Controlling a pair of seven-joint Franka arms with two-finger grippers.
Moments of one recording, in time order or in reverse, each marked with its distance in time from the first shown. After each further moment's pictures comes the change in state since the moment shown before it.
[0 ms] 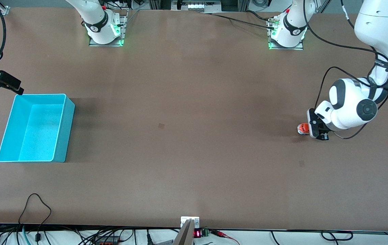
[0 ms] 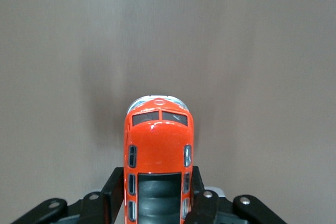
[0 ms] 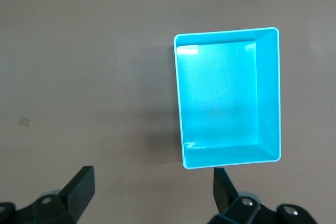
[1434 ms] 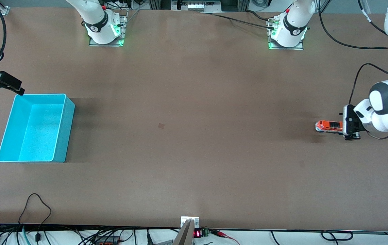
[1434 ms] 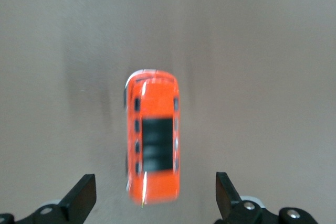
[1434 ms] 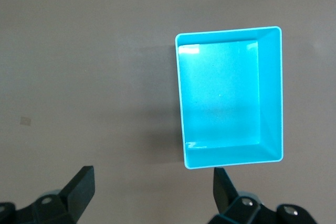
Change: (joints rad) left arm 0.157 0.023 -0.008 0.264 0.000 -0.381 0.295; right arm 0.000 0.004 0.000 0.000 0.006 0.000 0.000
